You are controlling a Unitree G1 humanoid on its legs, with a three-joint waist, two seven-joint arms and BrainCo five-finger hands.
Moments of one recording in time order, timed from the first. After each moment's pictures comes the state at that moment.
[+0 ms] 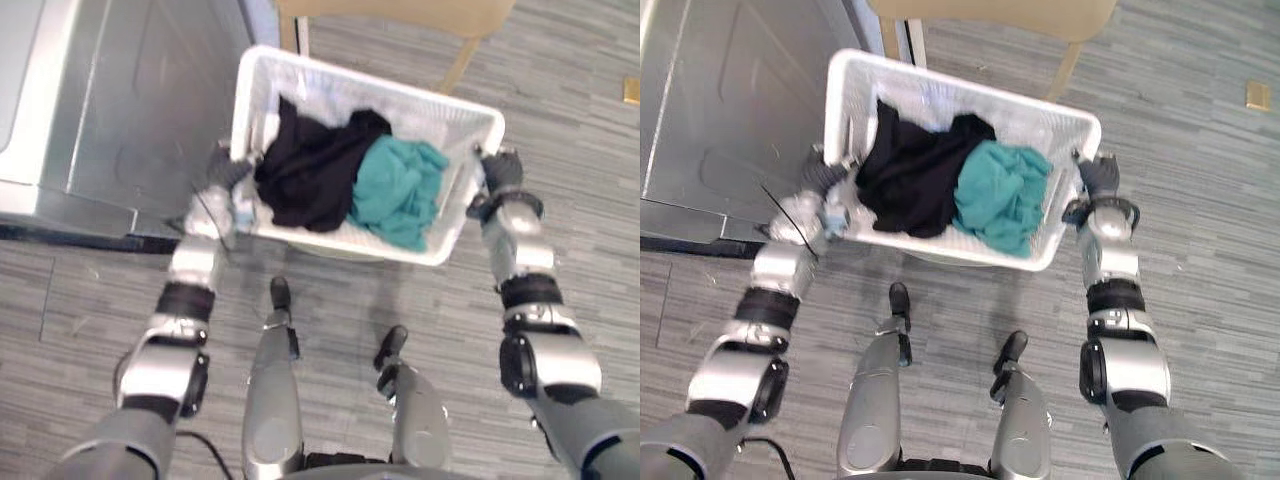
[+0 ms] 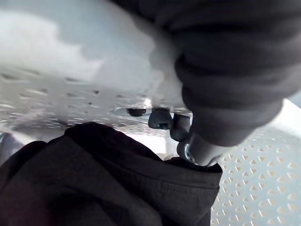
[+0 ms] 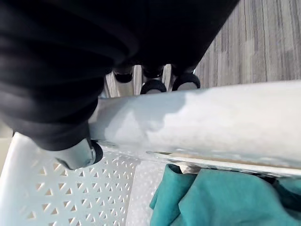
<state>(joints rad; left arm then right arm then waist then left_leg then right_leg) -0.85 0.41 -0.04 0.58 -0.25 0.04 0.14 -0.94 -0.35 -0.20 0.75 0.27 0.05 -0.14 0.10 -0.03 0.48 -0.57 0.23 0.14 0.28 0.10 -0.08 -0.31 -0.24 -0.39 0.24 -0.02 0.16</state>
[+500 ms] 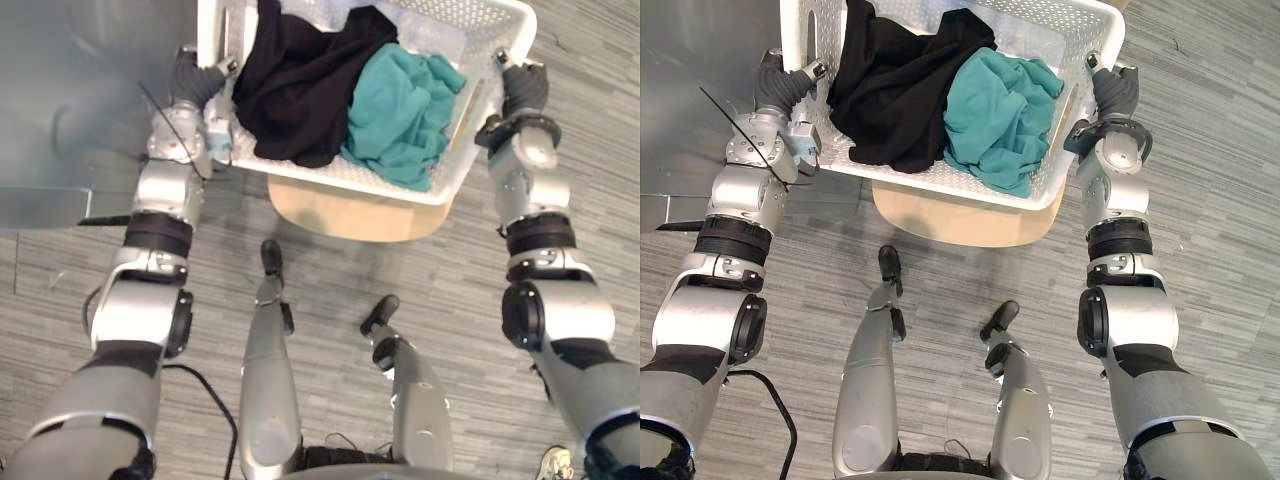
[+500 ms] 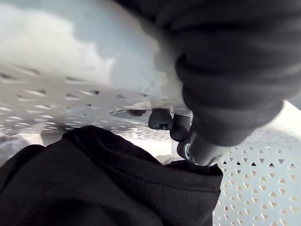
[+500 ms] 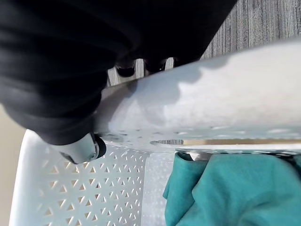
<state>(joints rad) -1.10 0.49 -0.08 0.73 -0.31 0.03 0.13 -1.15 -0.37 -0.18 0.82 0.35 0.02 -0.20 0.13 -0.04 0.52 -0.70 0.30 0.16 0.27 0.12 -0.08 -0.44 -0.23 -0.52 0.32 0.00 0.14</state>
